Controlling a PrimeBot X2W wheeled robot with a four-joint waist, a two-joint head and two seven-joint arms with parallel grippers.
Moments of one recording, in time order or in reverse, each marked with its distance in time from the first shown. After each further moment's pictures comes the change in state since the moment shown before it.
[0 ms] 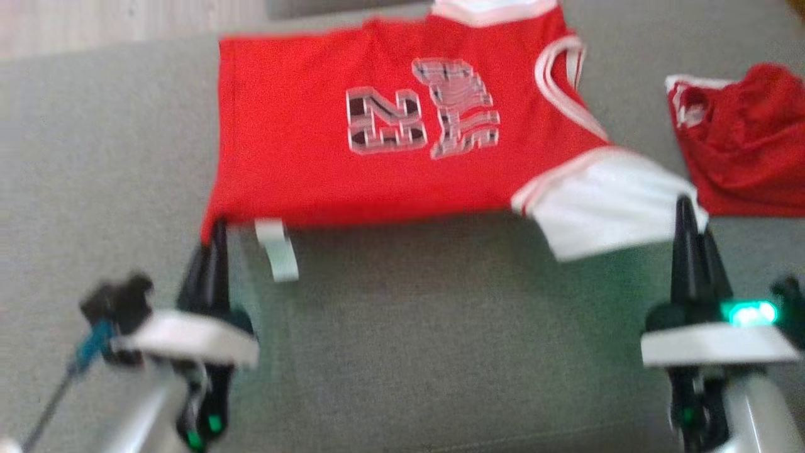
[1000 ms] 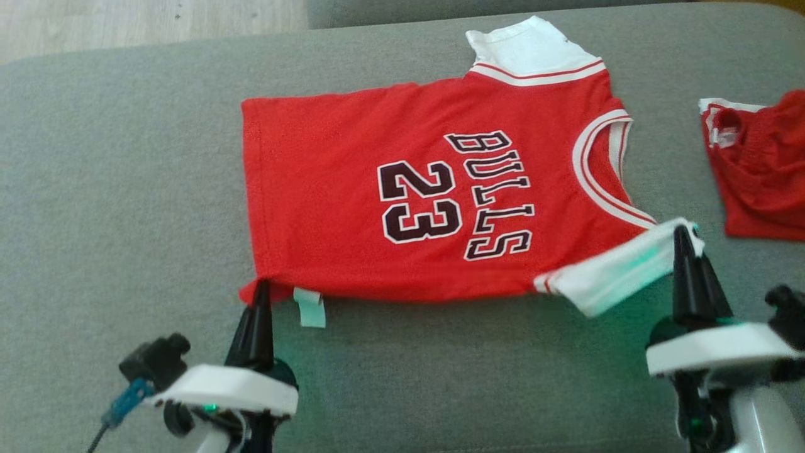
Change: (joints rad) left arm 0.242 -0.095 0.001 -0.191 -0.180 0.057 0.054; right arm 0.074 0.004 -0.047 0.010 0.014 0.000 0.114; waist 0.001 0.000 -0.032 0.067
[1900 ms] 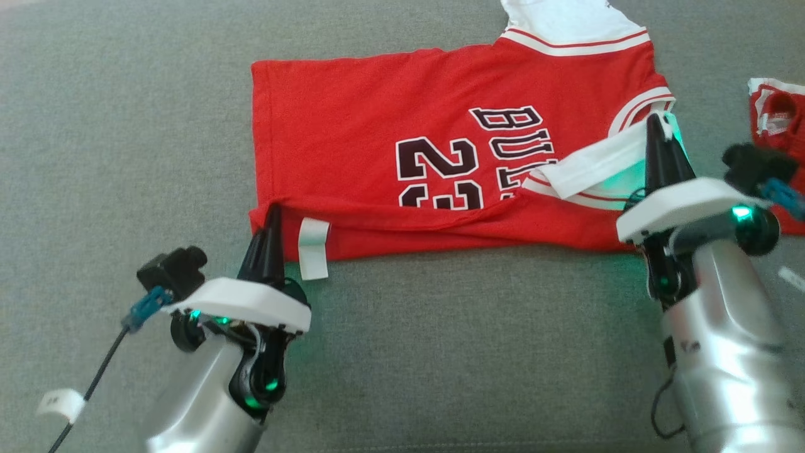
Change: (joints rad) left arm -0.297 -0.062 -0.024 0.255 0.035 -0.031 0.026; right arm -0.558 -0.004 -0.014 0.603 -0.119 0.000 -0.044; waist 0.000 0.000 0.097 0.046
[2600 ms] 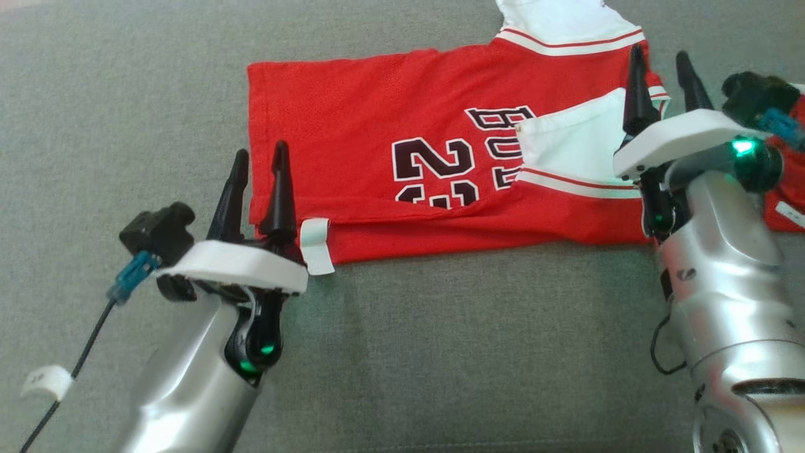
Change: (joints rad) left arm -0.107 0.009 0.001 -0.019 0.071 -0.008 -0.057; right arm -0.287 -0.006 -0.012 0.331 -0.075 0.000 -0.111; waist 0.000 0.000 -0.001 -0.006
